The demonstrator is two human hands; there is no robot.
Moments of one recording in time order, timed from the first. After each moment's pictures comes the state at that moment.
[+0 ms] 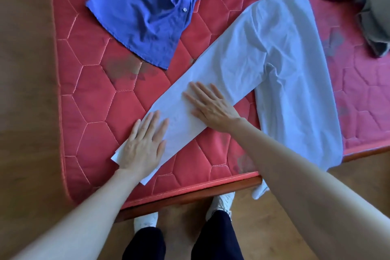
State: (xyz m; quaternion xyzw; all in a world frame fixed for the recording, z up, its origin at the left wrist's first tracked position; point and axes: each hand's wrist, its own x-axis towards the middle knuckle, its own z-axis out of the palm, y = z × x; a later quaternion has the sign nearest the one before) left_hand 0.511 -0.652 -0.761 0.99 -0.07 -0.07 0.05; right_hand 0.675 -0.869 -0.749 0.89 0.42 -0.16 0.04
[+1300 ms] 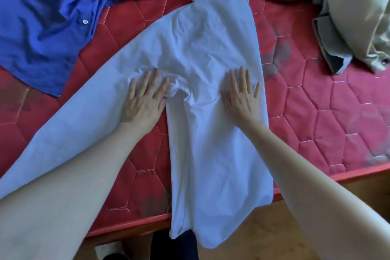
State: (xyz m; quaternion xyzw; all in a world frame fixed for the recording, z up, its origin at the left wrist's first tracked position) left_hand 0.759 -0.860 -0.757 0.99 -0.03 -0.10 0.02; right_hand 0.838 -1.127 -0.749 0.98 0.11 -0.16 -0.07
